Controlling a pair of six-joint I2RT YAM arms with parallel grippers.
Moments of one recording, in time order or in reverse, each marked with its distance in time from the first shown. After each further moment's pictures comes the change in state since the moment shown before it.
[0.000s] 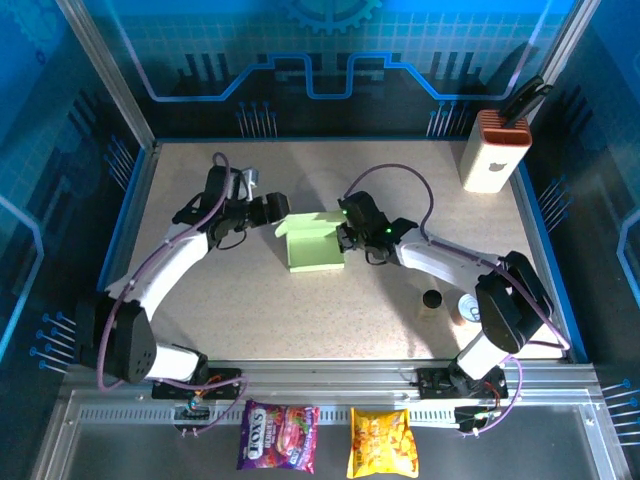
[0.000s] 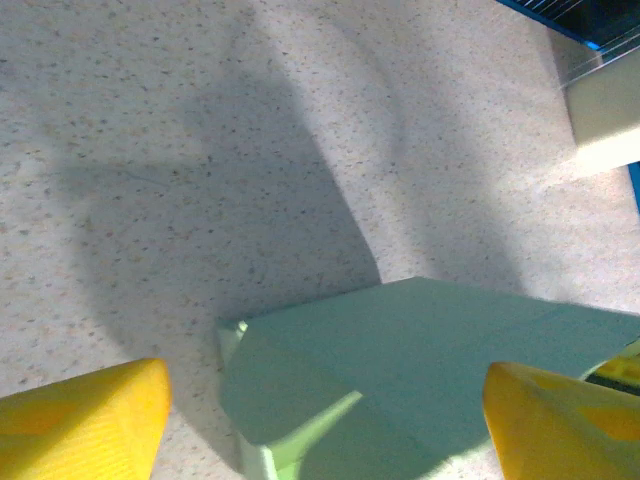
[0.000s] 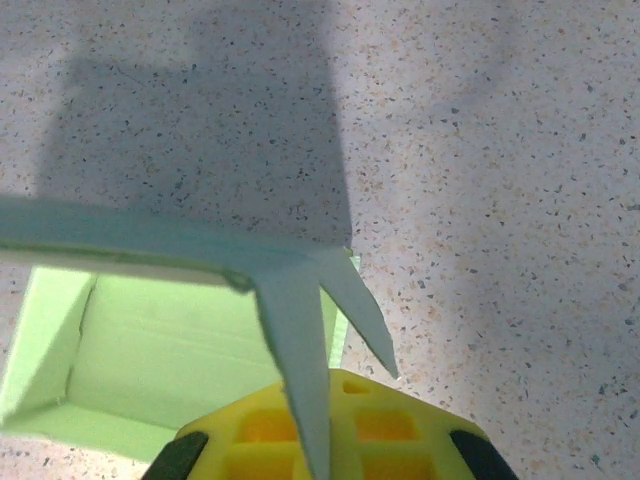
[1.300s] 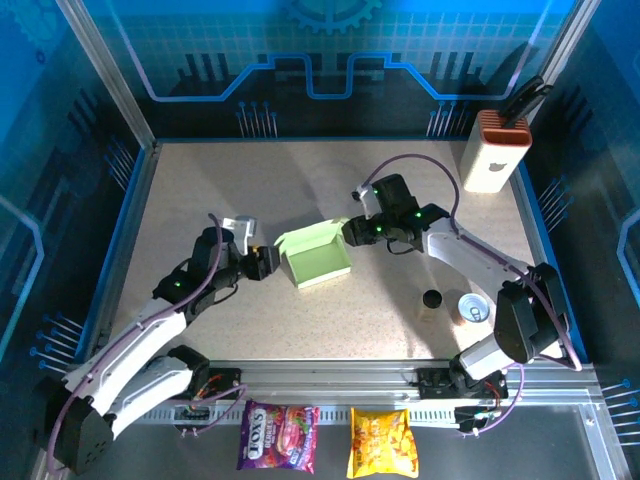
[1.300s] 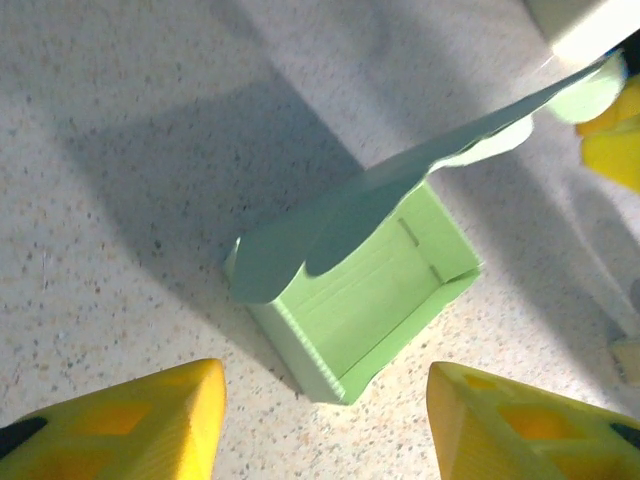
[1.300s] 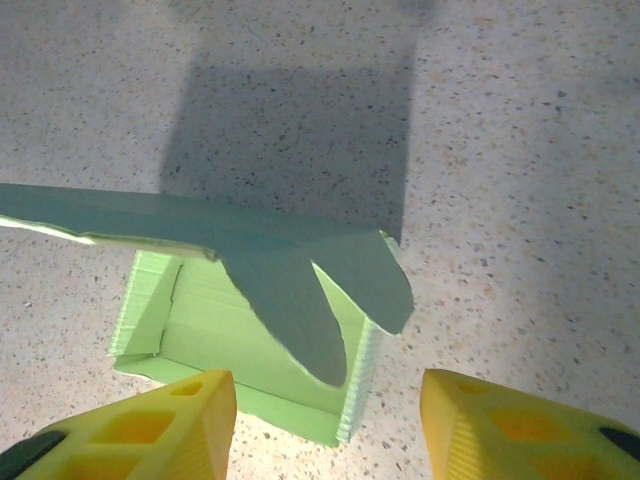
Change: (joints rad) left arm -0.193 -0.436 -0.437 0.098 -0.128 0.064; right arm -0.168 -0.061 0.010 -0.086 -0.423 -0.195
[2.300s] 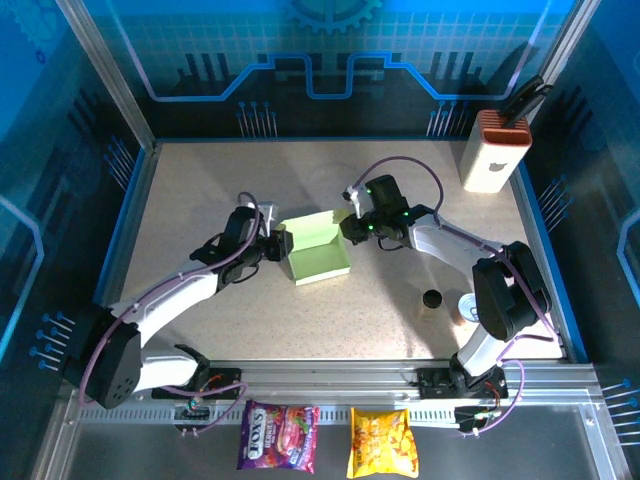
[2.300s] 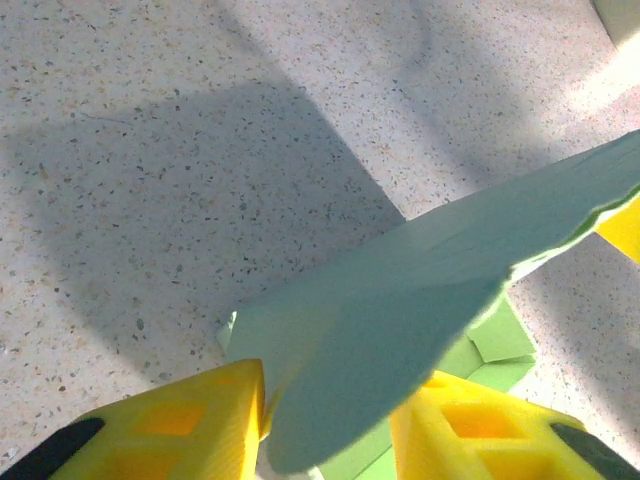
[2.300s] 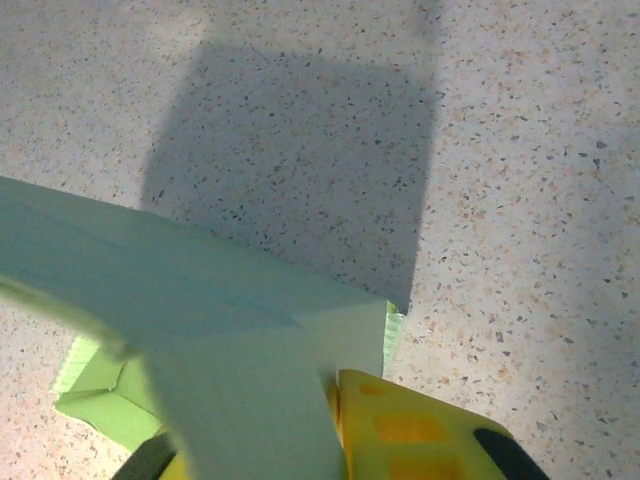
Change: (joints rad) left arm -0.010 0.357 0.160 0.152 -0.055 -0.006; right arm -0.010 0.116 -0.013 0.169 -0.029 -0.044
